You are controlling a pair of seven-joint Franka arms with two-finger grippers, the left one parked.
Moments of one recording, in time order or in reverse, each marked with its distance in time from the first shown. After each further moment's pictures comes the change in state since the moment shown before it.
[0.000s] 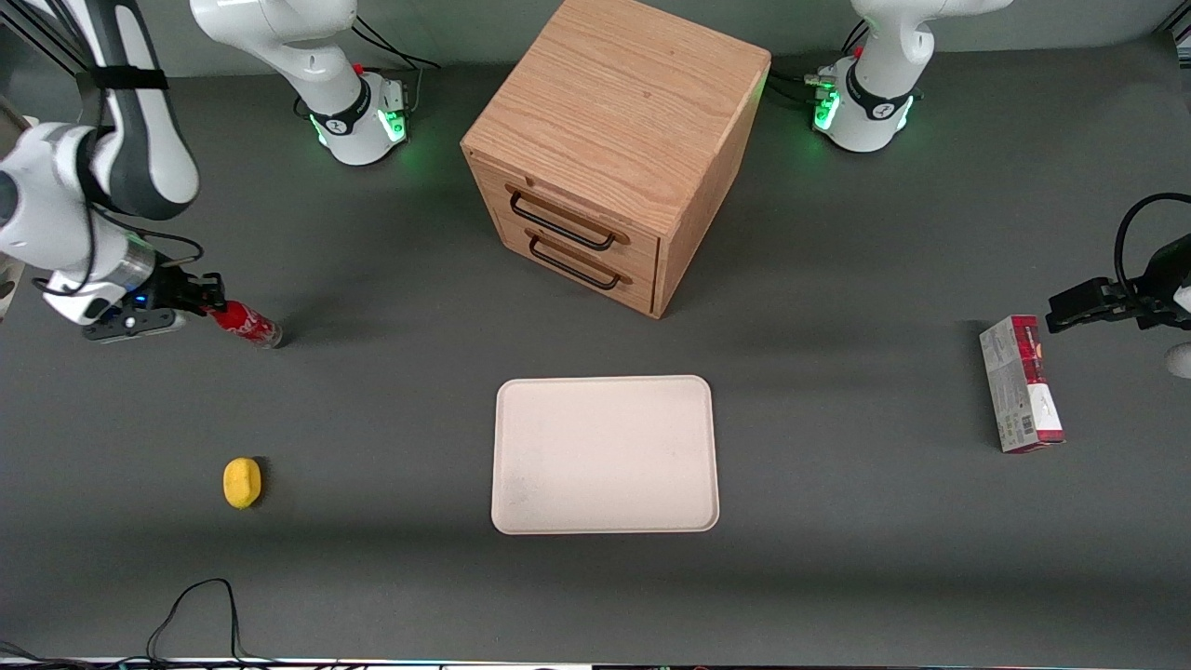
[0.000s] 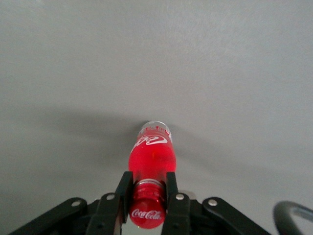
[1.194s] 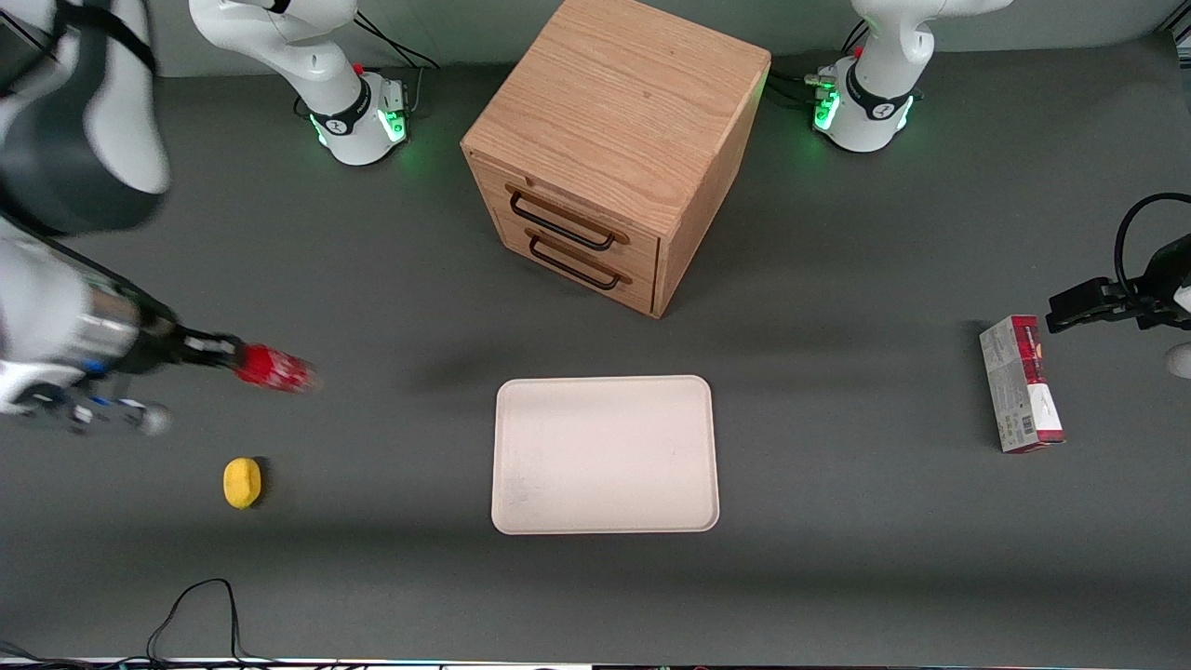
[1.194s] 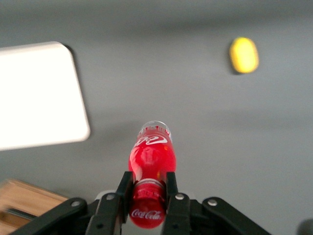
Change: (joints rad) arm 0.135 0.562 0.249 1.184 0.157 -0.640 0.687
